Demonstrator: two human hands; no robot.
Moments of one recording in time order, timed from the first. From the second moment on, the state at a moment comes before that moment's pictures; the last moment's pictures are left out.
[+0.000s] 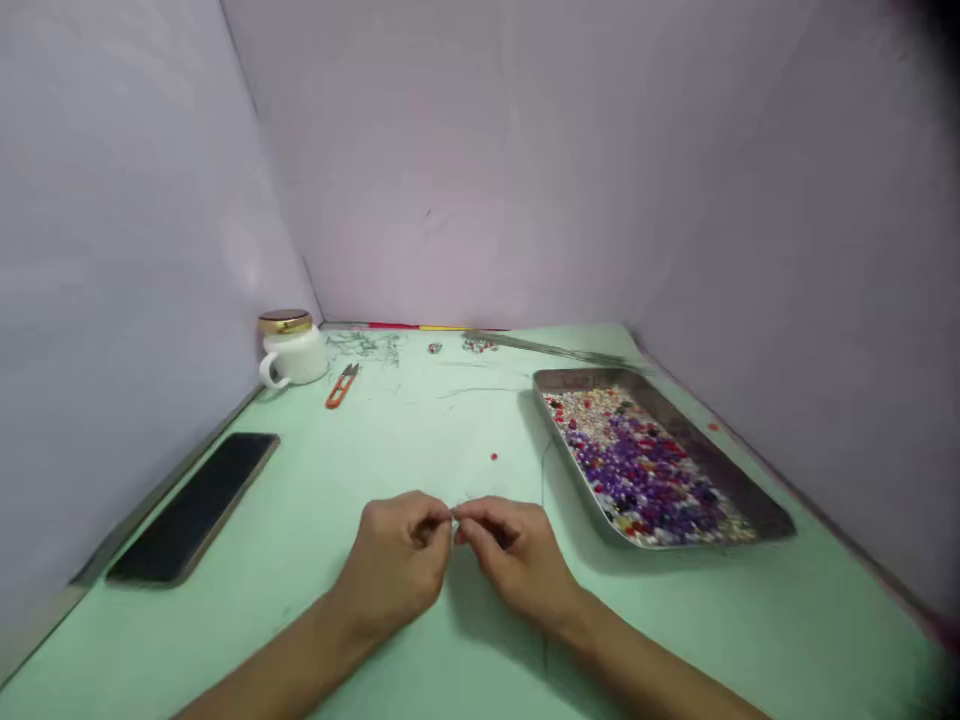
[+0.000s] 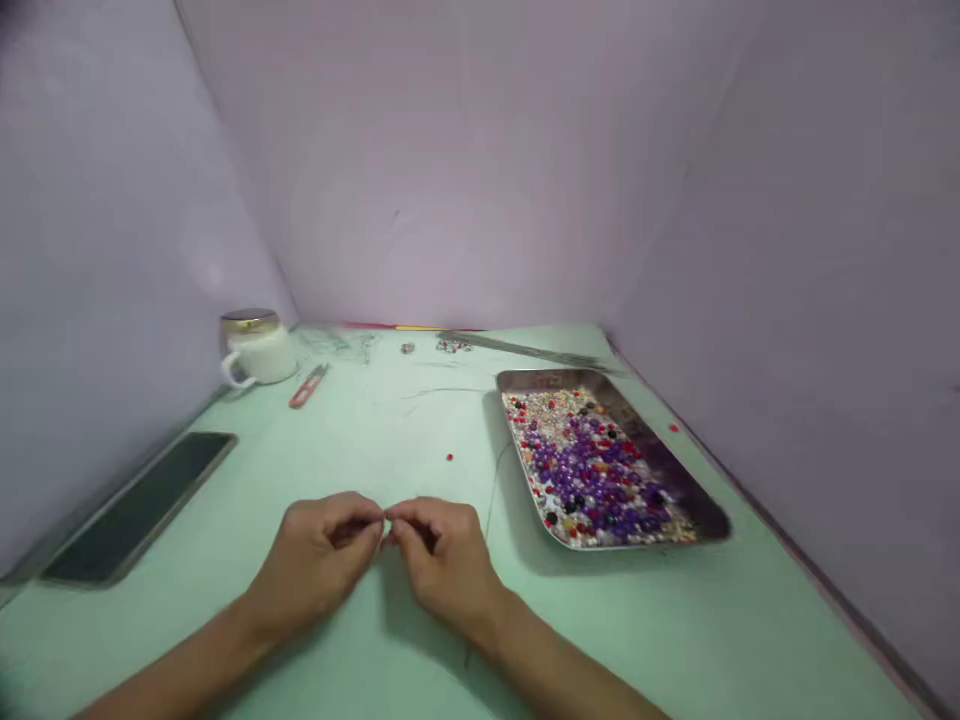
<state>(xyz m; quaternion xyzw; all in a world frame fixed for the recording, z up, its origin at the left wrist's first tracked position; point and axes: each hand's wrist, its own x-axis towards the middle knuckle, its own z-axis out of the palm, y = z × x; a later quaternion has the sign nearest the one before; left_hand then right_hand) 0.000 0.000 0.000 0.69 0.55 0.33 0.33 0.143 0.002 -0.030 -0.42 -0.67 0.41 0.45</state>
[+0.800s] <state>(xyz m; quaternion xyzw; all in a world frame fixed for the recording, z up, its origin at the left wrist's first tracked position) -0.005 0.008 0.004 0.49 0.57 0.31 0.58 0.140 0.006 -0.025 -0.45 -0.55 0.57 0.42</state>
